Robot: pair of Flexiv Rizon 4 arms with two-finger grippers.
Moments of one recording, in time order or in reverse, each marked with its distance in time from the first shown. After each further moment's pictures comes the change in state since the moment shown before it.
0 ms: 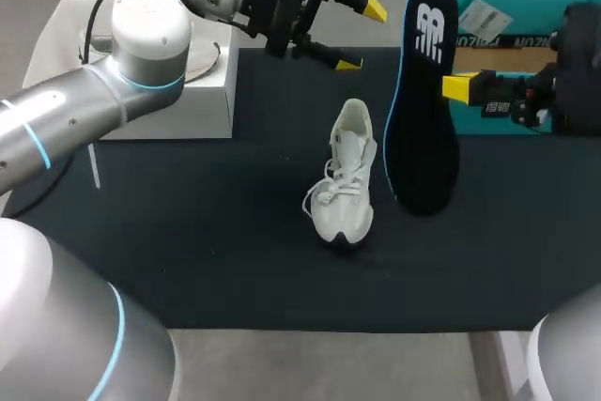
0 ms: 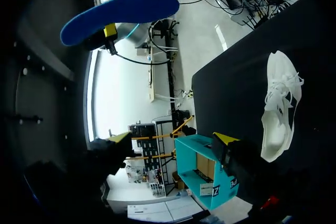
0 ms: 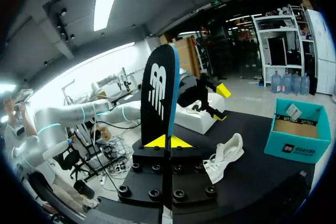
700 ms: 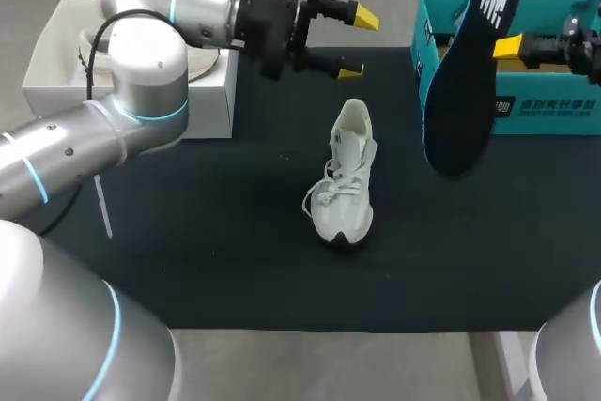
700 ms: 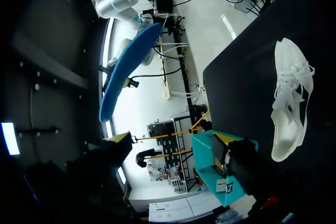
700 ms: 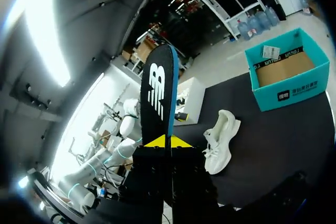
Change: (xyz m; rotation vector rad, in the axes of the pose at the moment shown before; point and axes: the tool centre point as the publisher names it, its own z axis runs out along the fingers) left arm 0.006 -0.014 -0.004 -0.037 -0.152 0.113; right arm -0.103 0.027 -0.012 -0.007 0.004 0.571
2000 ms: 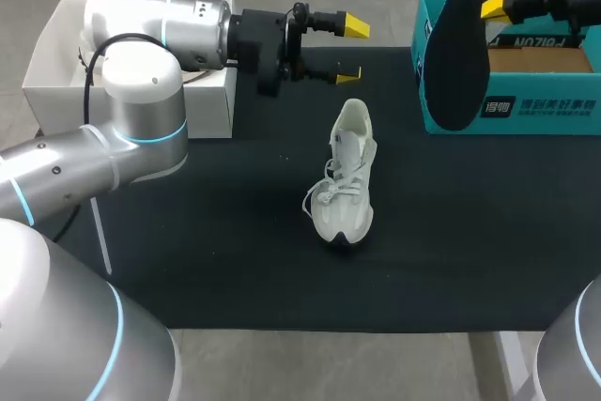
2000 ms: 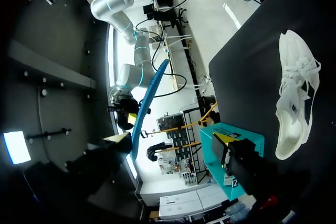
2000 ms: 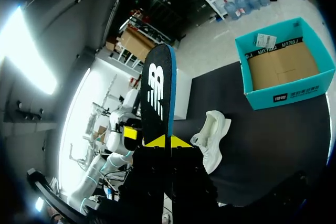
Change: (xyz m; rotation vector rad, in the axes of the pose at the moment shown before) left arm -0.002 -0.008 -0.006 -0.068 -0.075 0.046; right arm -0.048 0.069 0.044 0.155 -0.090 0.138
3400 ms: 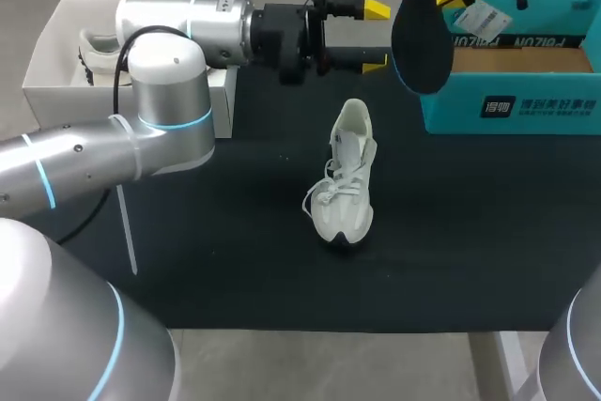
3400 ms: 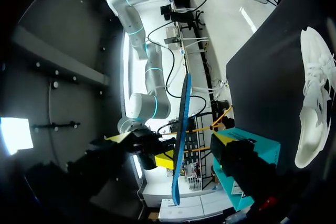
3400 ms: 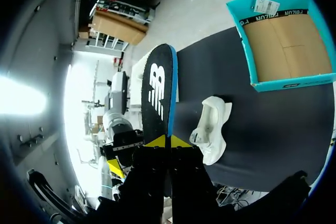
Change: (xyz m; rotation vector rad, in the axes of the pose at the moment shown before) left arm -0.016 0.017 0.031 0.027 -0.116 -0.055; right arm -0.021 0.054 0.085 0.306 -0.077 0.225
